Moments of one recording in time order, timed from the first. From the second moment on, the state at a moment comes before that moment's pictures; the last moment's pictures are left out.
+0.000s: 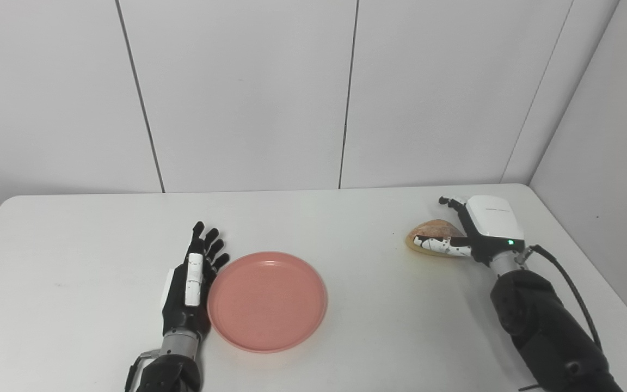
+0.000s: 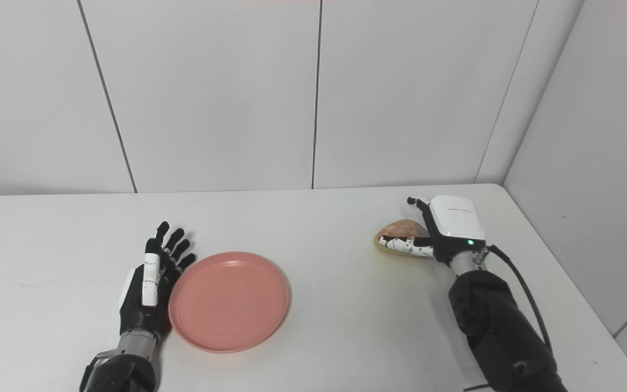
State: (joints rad) left arm -0.40 -0.04 0.06 0.34 -0.17 -0.09 -0.05; right arm -0.56 -0.46 0.16 0.47 -0.86 0.11 -0.15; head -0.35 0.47
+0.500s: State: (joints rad) left arm -0.39 -0.04 0.05 0.34 -0.17 -0.09 -0.05; right arm -0.57 -0.47 0.20 0.48 -0.82 0.12 -0.15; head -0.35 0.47
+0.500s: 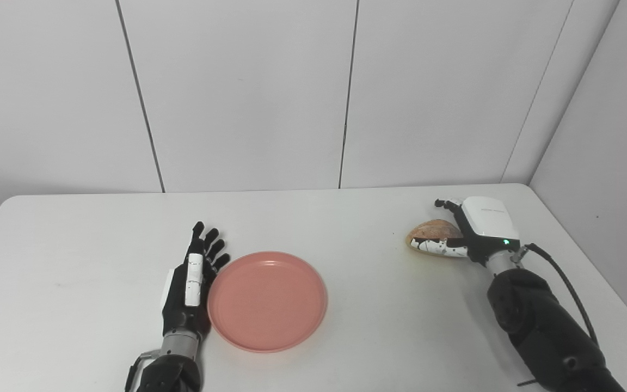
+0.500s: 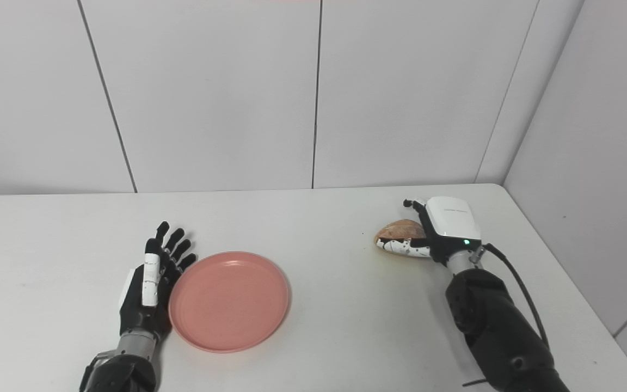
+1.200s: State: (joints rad) left arm -0.39 -0.05 0.05 0.34 -0.17 -0.09 -0.05; right arm -0.54 -0.47 0.22 0.48 -0.79 0.12 -0.14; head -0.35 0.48
